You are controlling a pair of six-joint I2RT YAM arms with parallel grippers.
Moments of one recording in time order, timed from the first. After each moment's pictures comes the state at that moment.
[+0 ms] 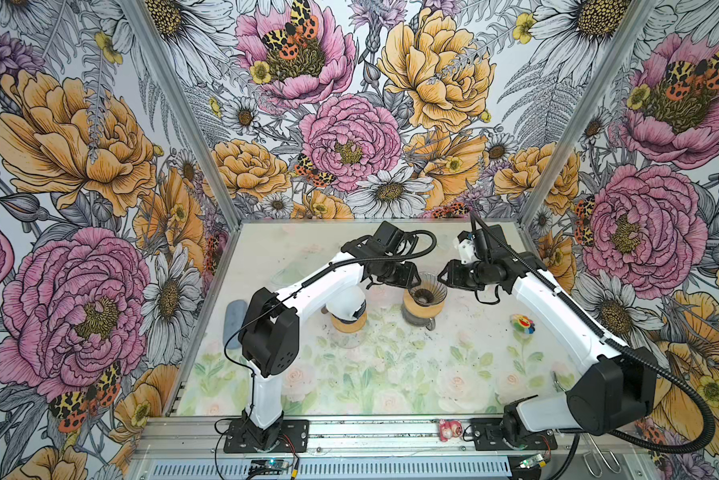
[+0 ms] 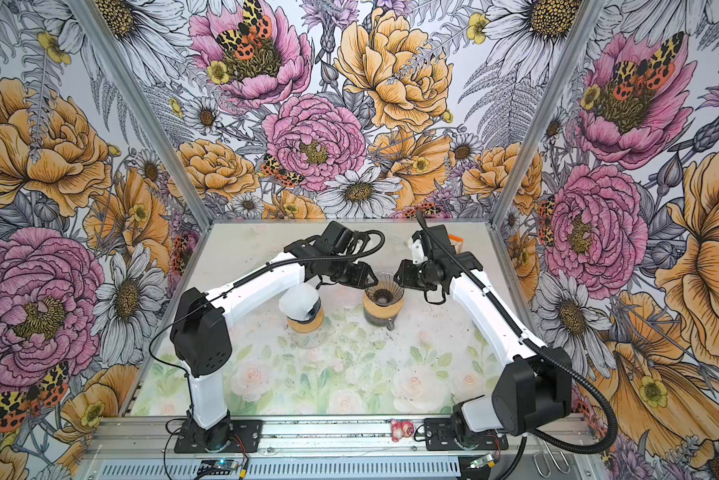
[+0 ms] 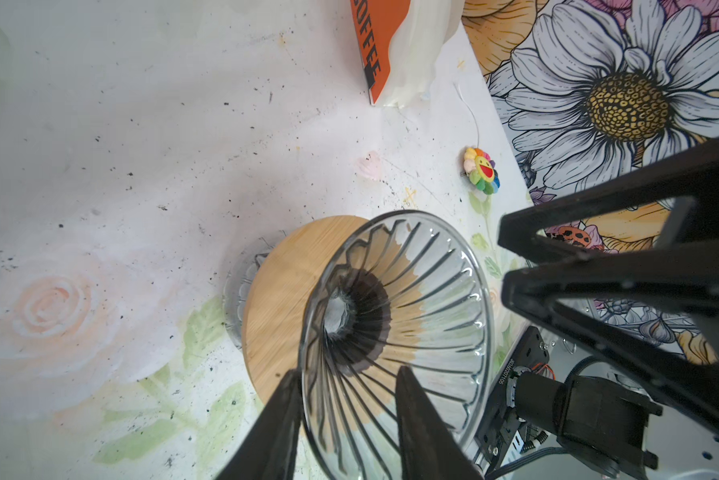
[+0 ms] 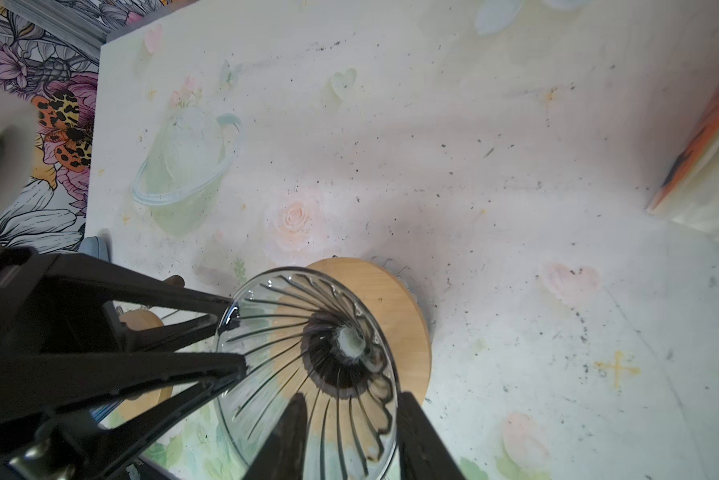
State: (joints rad) left arm -0.71 1.92 1.72 -0.69 0.37 -0.37; right arm 0.26 1.40 1.30 -0.84 -0.29 0.35
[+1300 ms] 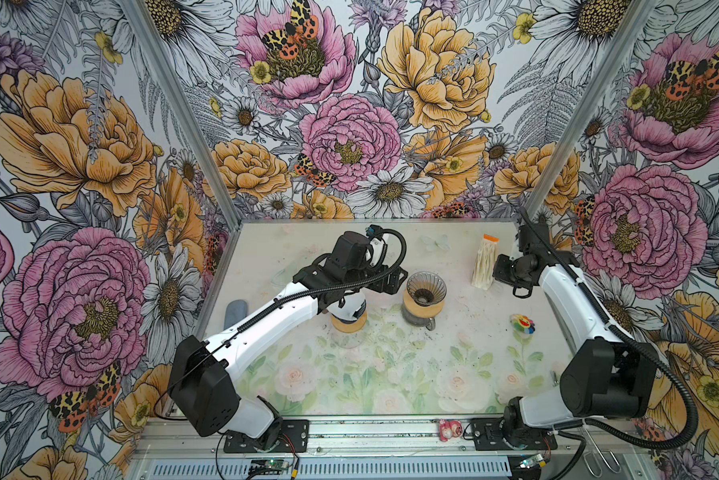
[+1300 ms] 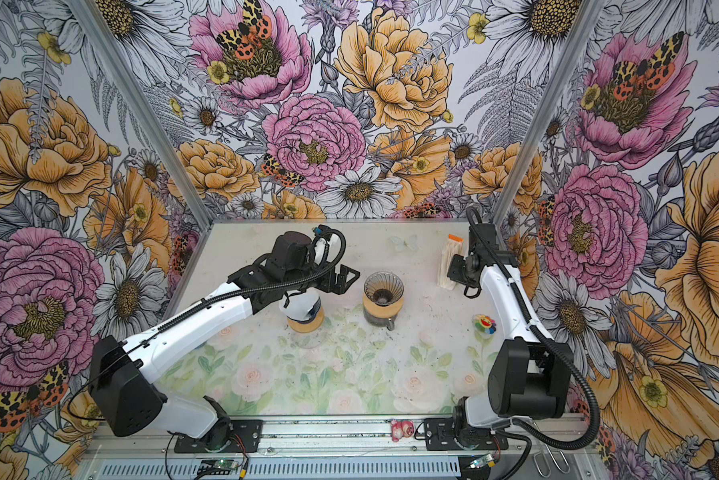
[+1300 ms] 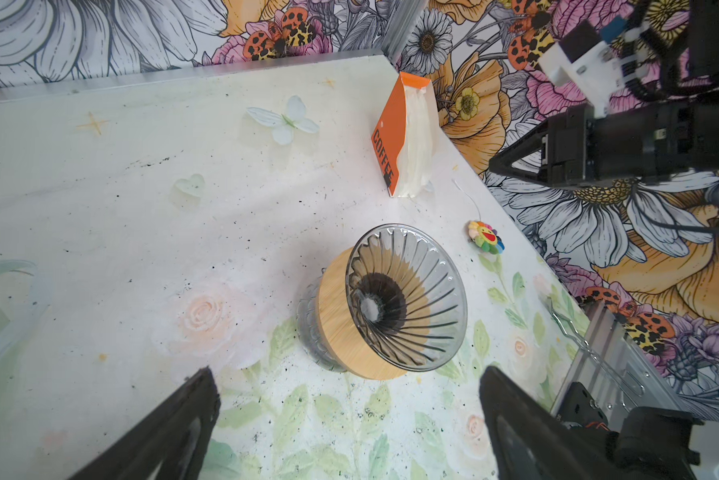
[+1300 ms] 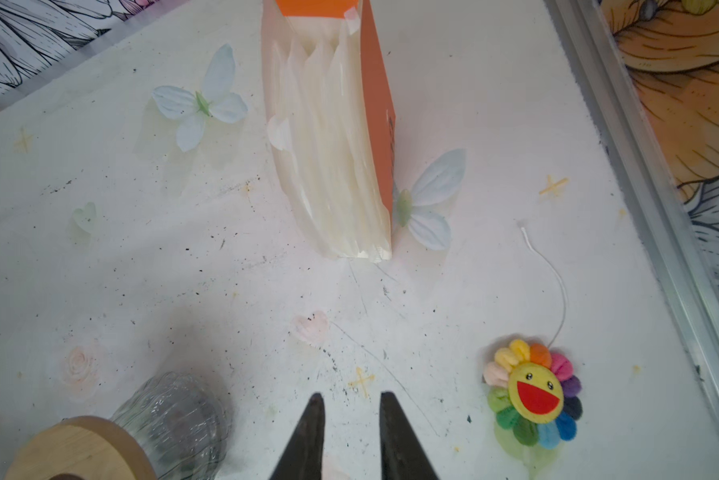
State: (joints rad) left arm -0.69 1.46 1.27 -0.38 0.16 -0.33; right arm -0.10 1.49 1.25 -0.82 -0.07 0.28
